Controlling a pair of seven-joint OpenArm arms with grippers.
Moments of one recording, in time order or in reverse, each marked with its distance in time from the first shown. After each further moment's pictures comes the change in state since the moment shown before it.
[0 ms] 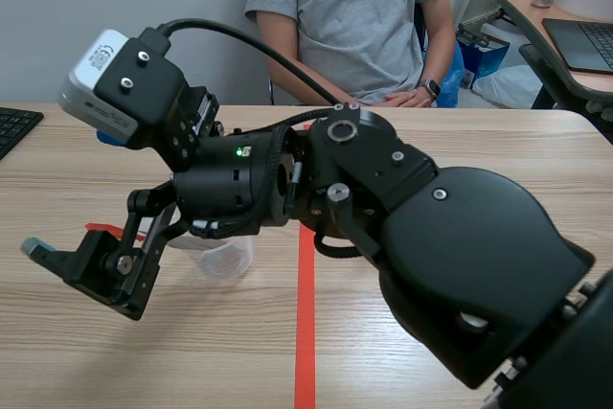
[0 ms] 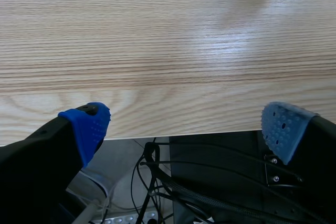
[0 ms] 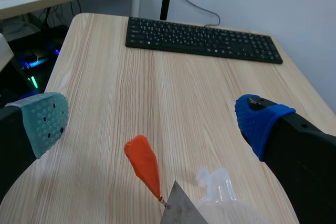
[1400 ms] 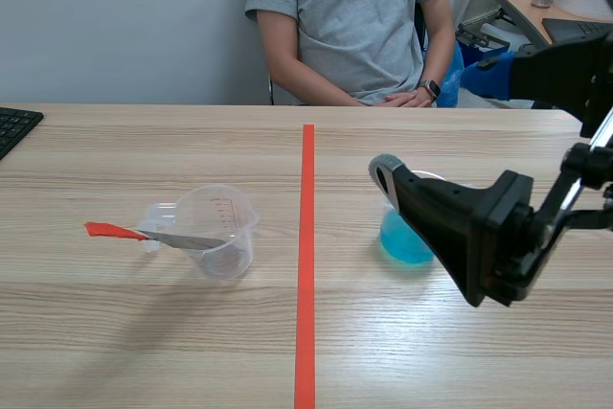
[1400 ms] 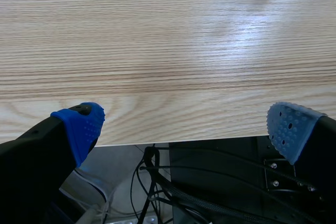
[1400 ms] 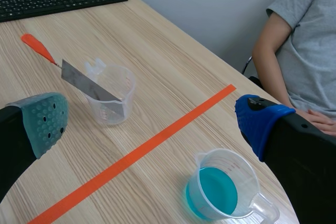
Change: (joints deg) left arm -0.3 0.0 0.0 0.0 0.0 0.0 -0.6; right arm -46.1 32.9 43.9 41.7 23.8 -15.7 -4.2
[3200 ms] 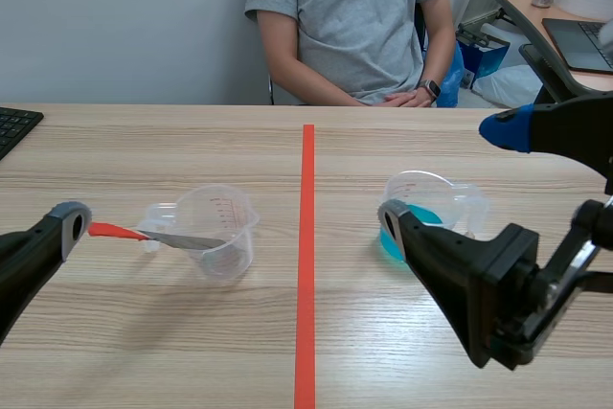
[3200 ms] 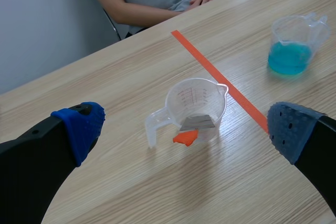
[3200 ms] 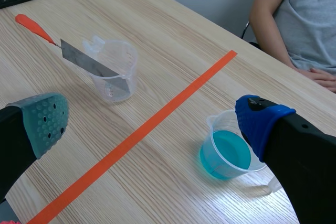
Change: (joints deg) left arm 4.0 2.1 -19.9 39.6 13.2 -12.6 6.8; right arm -10.1 -0.3 0.4 3.6 -0.7 -7.5 -1.4
